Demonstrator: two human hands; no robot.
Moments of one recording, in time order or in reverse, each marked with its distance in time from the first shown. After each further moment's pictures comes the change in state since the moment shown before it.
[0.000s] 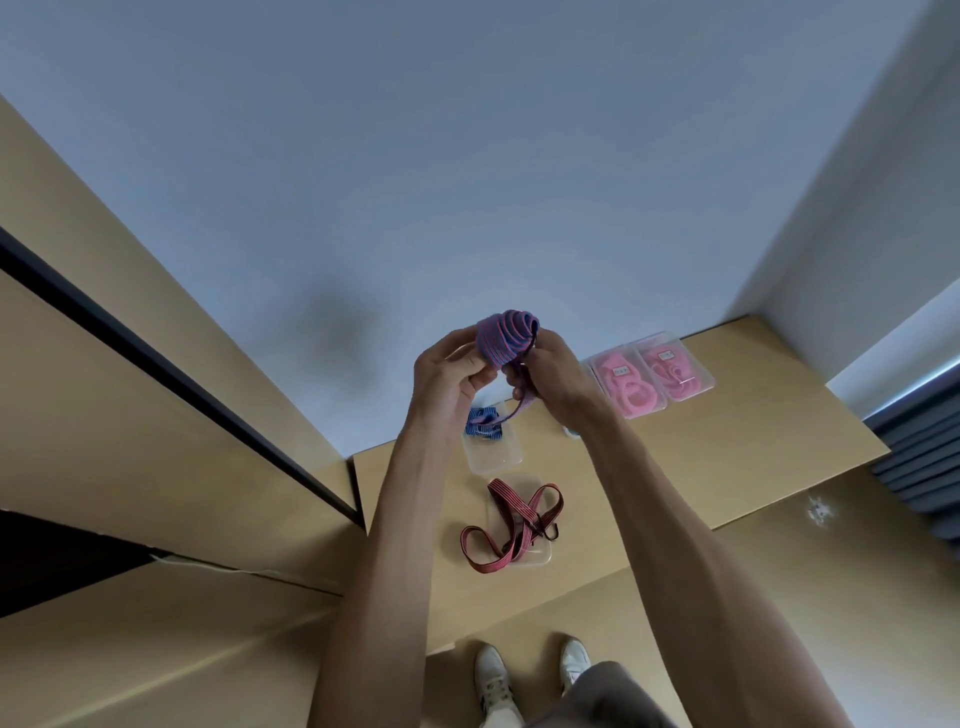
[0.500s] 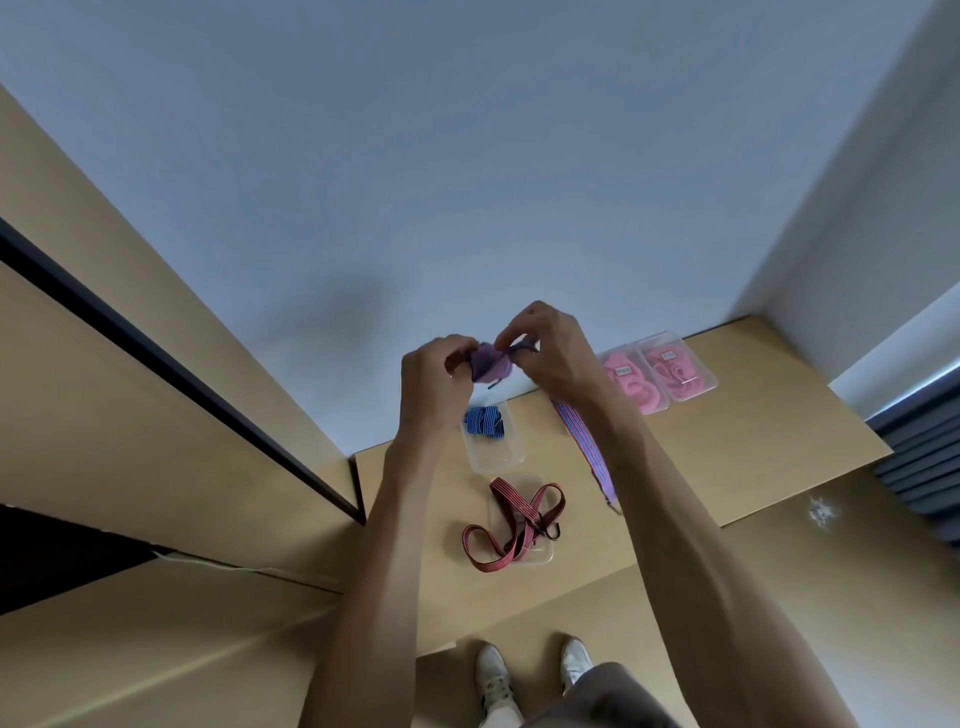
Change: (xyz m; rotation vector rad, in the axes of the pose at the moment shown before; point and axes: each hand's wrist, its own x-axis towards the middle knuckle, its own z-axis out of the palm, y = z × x) left_hand 0.001 0.000 -0.018 1.061 0.189 0.434; right_hand -0.006 -0.028 -0.005 -0.687 0.117 -0.369
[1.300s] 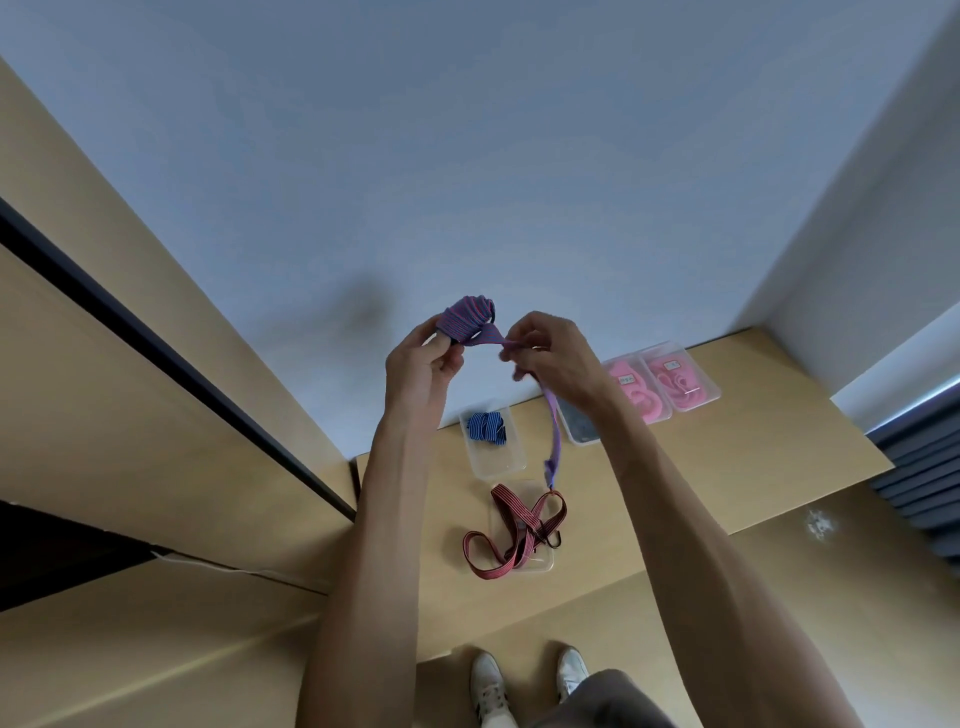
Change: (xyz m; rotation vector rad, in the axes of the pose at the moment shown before) left_hand 0.022 -0.001 -0.015 -1.096 0.042 -0.565; right_hand 0.004 0.001 0.002 0.363 -0.096 0.233
